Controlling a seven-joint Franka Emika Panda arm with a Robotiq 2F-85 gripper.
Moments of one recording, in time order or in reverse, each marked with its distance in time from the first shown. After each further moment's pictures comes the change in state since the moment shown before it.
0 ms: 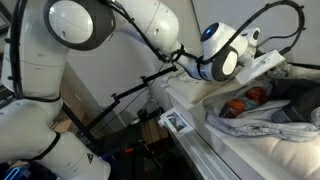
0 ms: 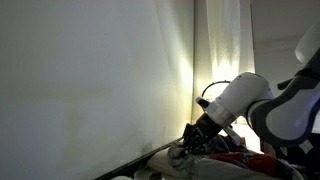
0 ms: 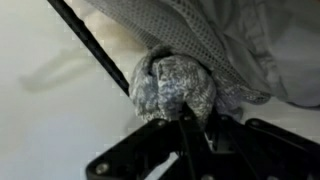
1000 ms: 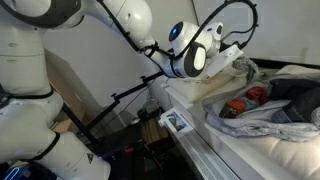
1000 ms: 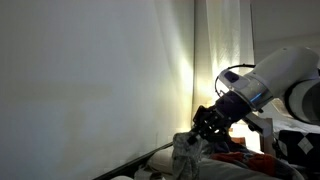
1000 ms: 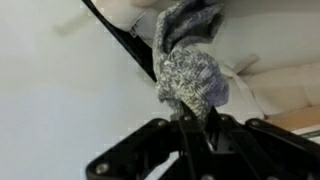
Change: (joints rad) arm -0.031 -0.247 0.112 -0.349 -0.107 0.217 0.132
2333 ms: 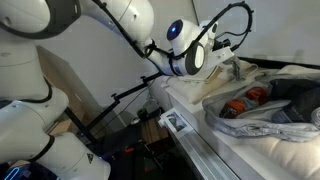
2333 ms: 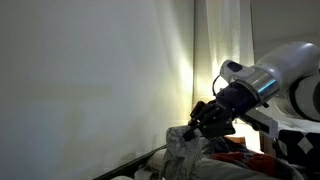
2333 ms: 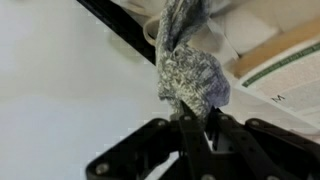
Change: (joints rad) arm -0.311 0.059 0.374 0.000 -0.198 -0.009 0.148
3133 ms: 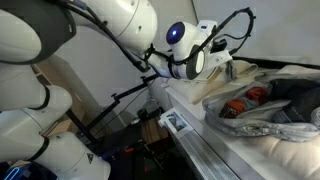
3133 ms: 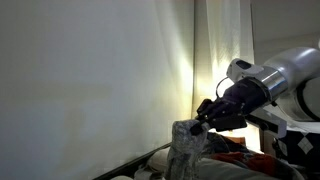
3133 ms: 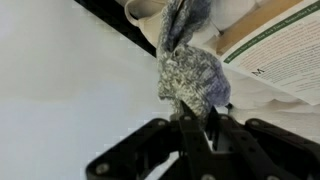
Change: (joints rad) arm -0.272 0.097 0.268 -0.048 -0.123 -0.005 -0.008
